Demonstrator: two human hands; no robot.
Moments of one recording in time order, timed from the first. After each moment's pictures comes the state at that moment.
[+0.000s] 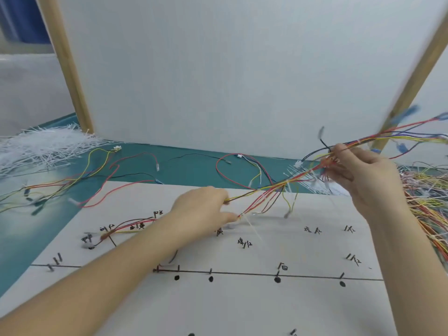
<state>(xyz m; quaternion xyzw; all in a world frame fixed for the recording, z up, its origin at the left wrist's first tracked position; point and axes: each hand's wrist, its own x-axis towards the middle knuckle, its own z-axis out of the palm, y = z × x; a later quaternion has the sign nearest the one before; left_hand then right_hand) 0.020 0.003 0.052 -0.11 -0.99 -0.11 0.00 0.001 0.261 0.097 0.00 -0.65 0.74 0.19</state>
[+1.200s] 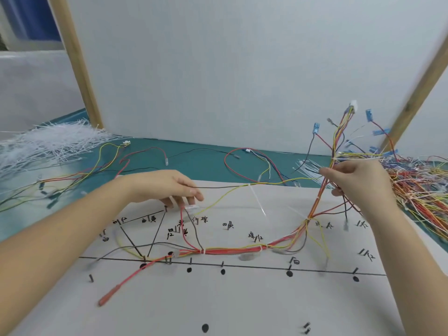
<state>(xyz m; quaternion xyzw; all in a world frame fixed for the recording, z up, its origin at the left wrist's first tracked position) -0.018 -0.096 0.054 -0.12 -0.89 -0.37 -0.22 -0.008 0.260 0.073 -0.05 -0.90 0.37 0.22</state>
